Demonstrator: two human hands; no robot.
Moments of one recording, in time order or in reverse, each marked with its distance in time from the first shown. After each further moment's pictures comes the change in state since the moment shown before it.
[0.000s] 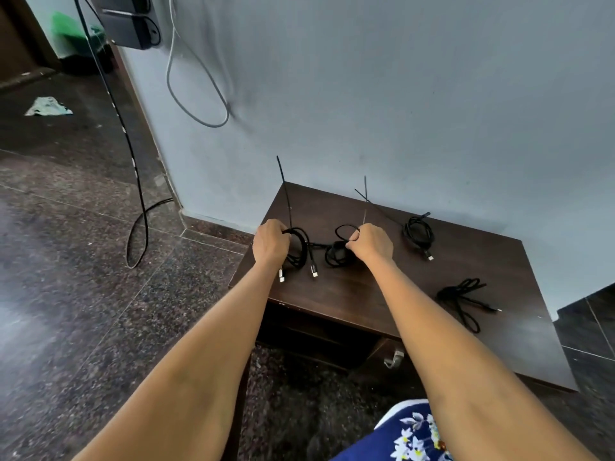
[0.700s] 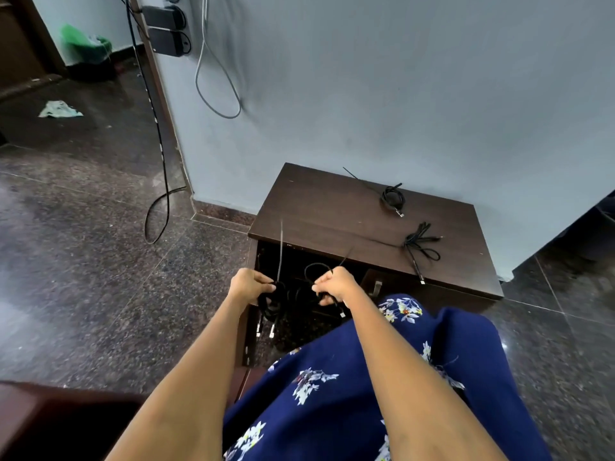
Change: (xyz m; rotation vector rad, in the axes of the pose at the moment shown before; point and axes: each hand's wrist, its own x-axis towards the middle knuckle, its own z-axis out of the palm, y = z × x) left_hand -0.181 -0.118 -0.053 -0.248 -0.393 -0.224; right_hand -0.218 0.013 0.037 0.562 -0.482 0.203
